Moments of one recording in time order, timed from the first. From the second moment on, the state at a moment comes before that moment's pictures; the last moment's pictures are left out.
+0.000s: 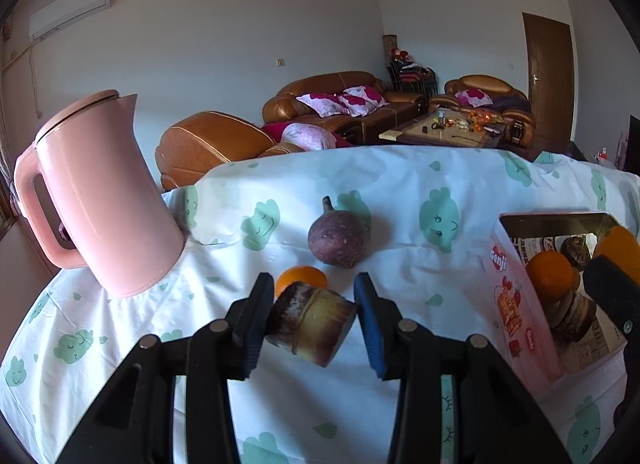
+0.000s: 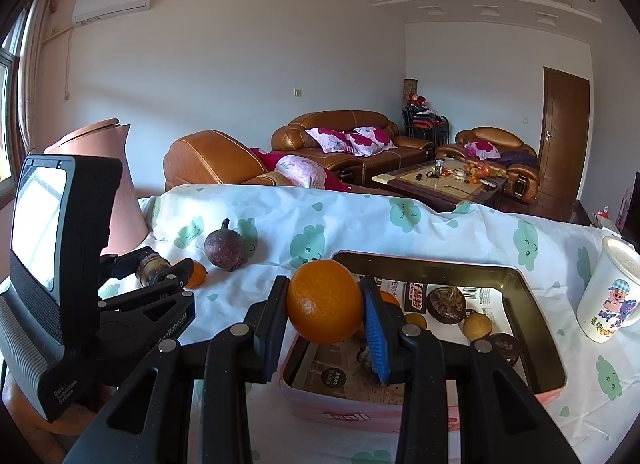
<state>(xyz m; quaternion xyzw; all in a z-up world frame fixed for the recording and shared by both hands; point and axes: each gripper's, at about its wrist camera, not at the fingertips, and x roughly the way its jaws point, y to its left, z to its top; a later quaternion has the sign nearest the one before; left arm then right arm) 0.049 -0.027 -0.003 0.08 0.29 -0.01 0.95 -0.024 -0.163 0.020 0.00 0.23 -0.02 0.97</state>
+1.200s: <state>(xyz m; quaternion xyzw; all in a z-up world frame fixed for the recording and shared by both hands) 0.013 -0.144 0.017 0.06 0.24 -0.12 0.96 -0.036 -0.271 0.032 0.01 0.22 -0.11 0.97</state>
